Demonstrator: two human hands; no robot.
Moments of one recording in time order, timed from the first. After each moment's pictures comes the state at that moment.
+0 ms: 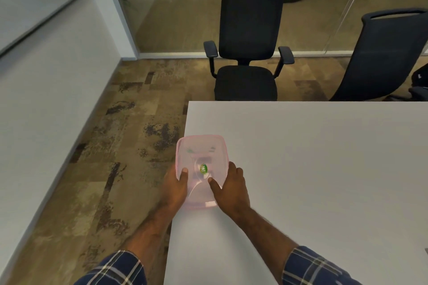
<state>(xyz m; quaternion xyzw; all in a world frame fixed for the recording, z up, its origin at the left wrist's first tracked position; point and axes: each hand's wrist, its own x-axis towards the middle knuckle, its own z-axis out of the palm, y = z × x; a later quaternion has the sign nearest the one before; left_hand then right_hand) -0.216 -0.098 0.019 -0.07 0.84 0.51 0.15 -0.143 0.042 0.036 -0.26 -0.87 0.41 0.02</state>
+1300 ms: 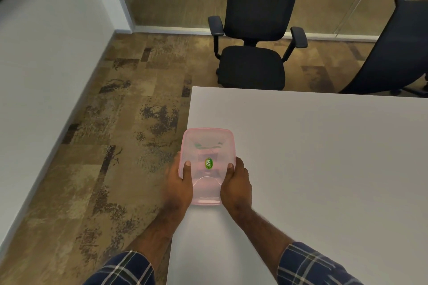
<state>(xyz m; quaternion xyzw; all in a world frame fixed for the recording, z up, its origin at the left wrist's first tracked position) -0.231 -0.097 -0.006 -0.04 0.87 0.49 0.06 -0.185 0.033 -0.014 -0.37 -0.83 0.42 0.05</state>
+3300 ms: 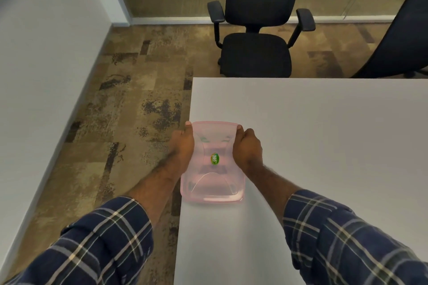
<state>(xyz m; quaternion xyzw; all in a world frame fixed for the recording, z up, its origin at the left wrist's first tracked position) -0.340 -0.063 -0.016 -0.18 0.81 0.54 0.16 -0.268 0.086 -0.027 -0.39 -0.82 0.42 0.03</state>
